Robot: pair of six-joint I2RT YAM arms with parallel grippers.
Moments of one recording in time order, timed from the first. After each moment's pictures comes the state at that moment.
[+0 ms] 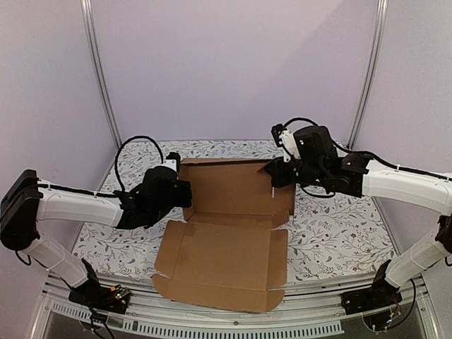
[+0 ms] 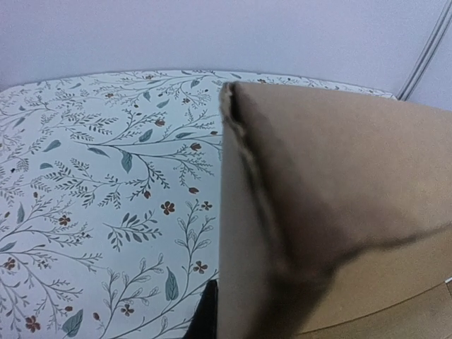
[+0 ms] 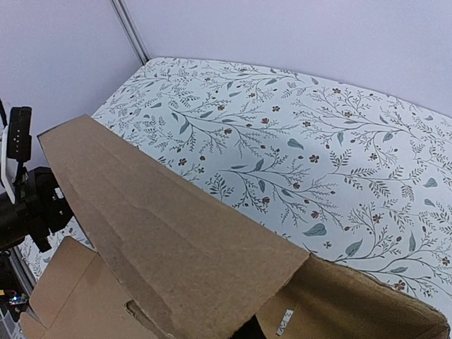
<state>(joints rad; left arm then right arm) -0.85 1.47 0.72 0.26 -0.52 -0.45 0.85 1.43 1.12 -0.22 0.17 0.35</state>
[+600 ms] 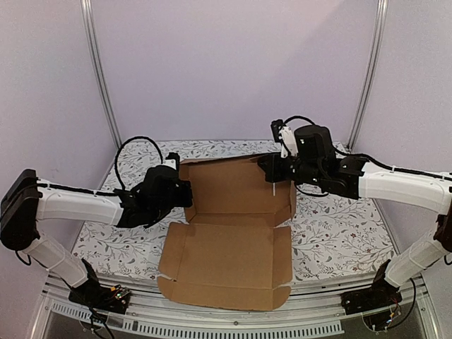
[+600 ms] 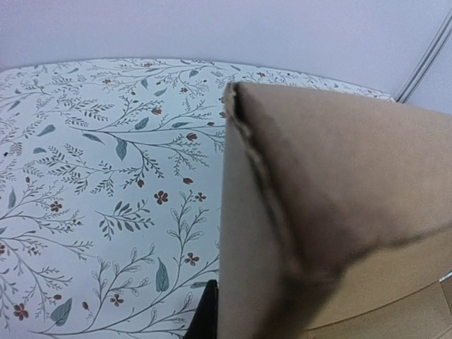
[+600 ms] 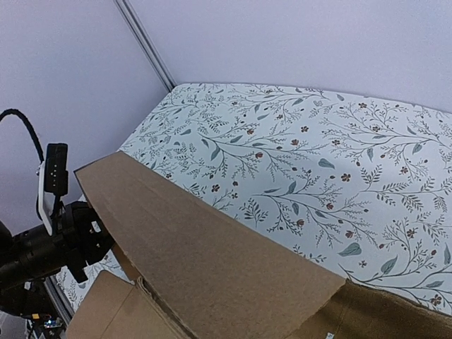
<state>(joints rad) -0.86 1.47 0.74 0.22 -0.50 -0.52 0.85 1.45 1.11 -0.05 0.11 0.46</state>
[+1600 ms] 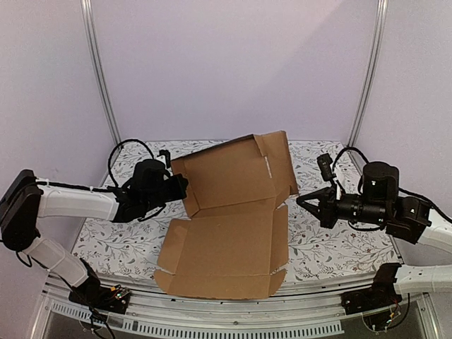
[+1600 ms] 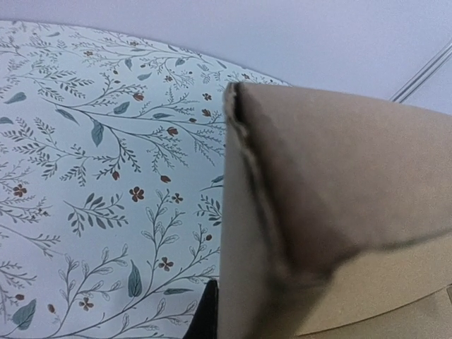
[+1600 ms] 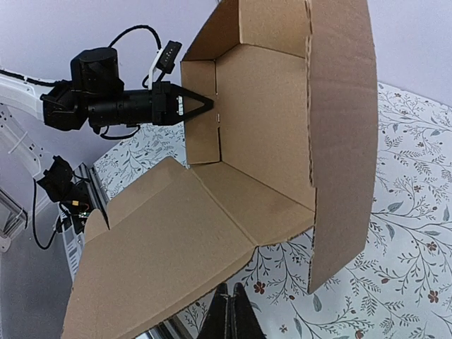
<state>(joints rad) -0.72 1.47 0.71 0.30 -0.28 -0.65 0.86 0.81 0.68 -0.23 -0.14 0.30</state>
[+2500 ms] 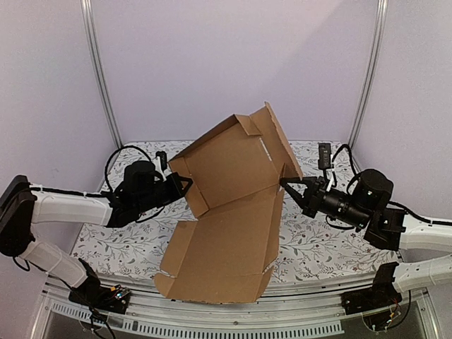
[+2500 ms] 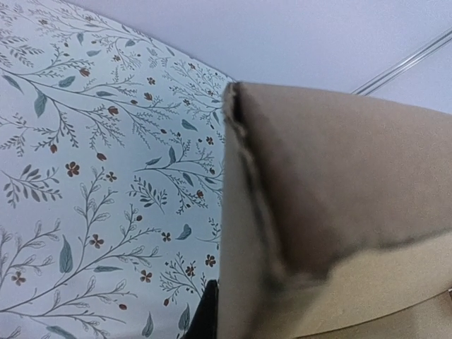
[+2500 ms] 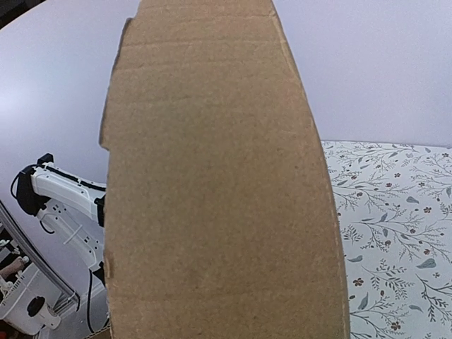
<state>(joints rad) -0.70 1.40 0.63 0.44 -0.07 -0.84 0.93 0.94 0.52 0.45 -0.08 0.52</state>
